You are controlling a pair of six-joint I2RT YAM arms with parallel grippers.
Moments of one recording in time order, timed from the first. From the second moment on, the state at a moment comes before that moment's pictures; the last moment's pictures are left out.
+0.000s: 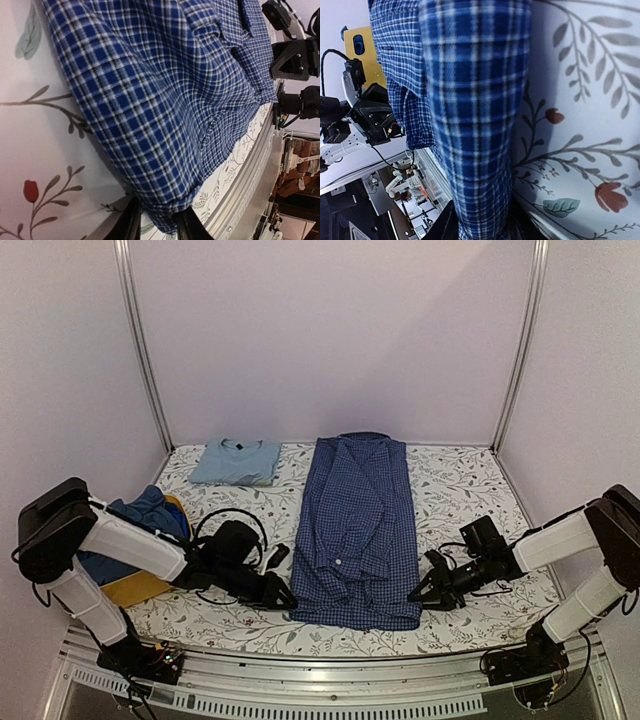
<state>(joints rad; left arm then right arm) -0.86 1.59 0.54 0.17 0.46 -0.75 0.46 1.50 0.39 0.04 -0.86 0.76</state>
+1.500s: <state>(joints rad) -0.56 1.97 1.40 -0.16 0.56 -0.59 0.21 1.92 1.29 -0.36 -0.92 0.56</state>
